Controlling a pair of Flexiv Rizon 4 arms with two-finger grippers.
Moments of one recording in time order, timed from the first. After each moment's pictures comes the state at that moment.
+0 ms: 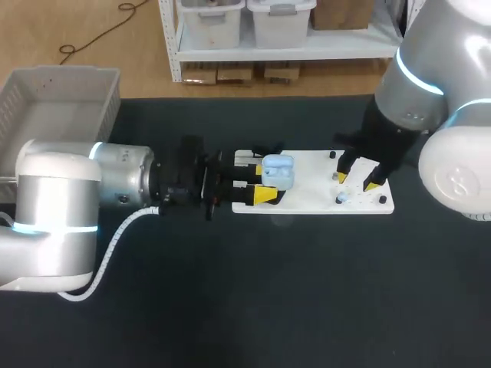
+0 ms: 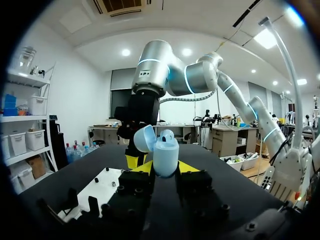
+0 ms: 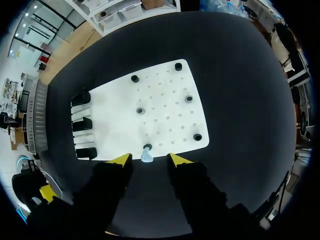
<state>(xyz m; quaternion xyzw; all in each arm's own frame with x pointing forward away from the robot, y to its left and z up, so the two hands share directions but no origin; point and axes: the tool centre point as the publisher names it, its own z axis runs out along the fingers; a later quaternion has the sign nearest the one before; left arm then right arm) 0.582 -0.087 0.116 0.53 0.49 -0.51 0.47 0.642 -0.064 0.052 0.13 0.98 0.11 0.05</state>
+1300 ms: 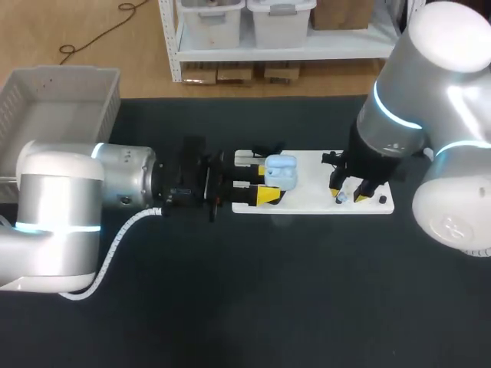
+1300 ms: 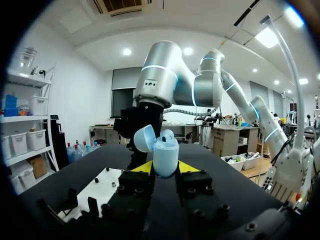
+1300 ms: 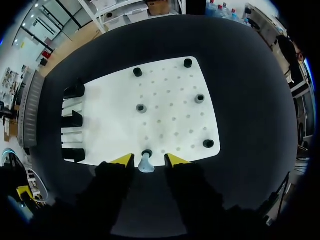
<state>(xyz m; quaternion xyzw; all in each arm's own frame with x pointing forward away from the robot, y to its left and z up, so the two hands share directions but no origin) 0.581 -0.091 0.117 0.53 0.50 -0.50 0.47 0.642 -0.054 0.017 0.10 0.99 0.09 0.09</state>
